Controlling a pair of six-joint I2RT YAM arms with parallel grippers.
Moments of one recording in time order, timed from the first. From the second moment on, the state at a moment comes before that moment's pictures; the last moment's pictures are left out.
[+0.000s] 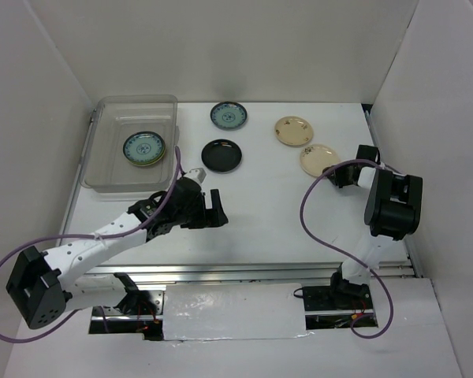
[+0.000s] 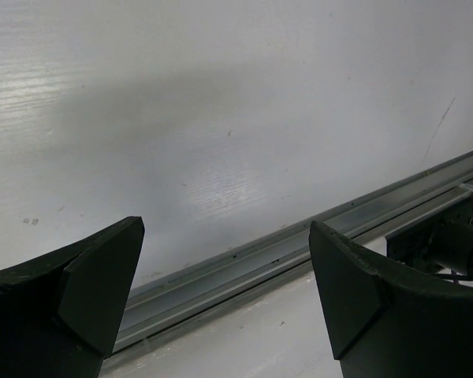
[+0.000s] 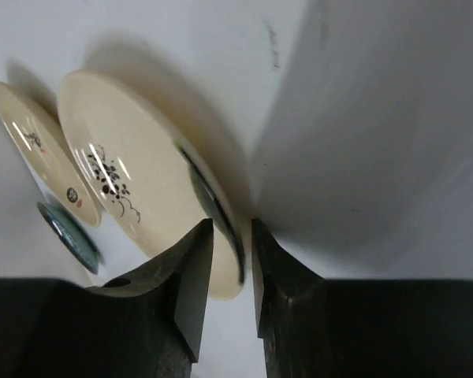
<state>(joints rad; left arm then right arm) -0.76 1.18 0.84 -0.44 -0.01 -0.77 -0.29 1.85 0.98 0.01 -0.18 1.18</state>
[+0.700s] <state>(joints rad) -0.52 1.62 1.36 -0.40 0.24 -0.64 0.17 1.41 0.97 -0.32 -0.07 0.75</state>
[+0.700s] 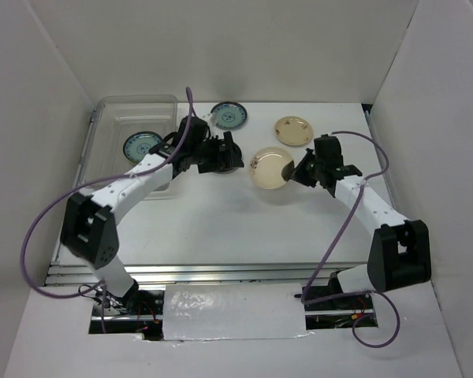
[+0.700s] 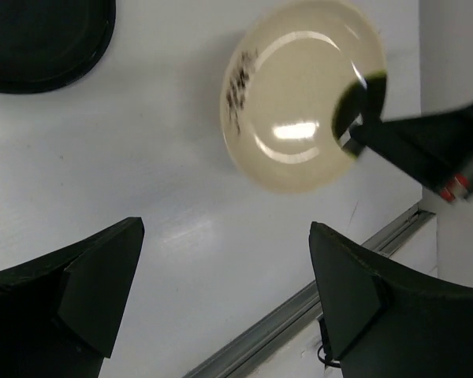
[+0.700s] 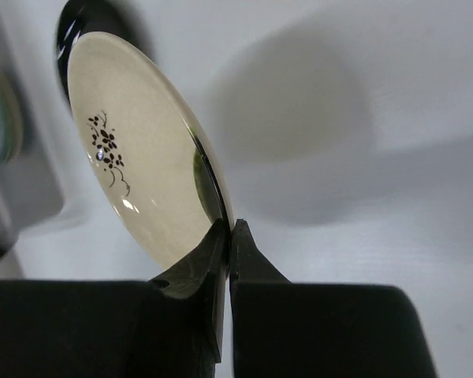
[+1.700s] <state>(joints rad) -0.16 1.53 1.16 -0.32 0.39 -0.78 0.20 1.37 0.81 -0.07 -0.61 0.78</state>
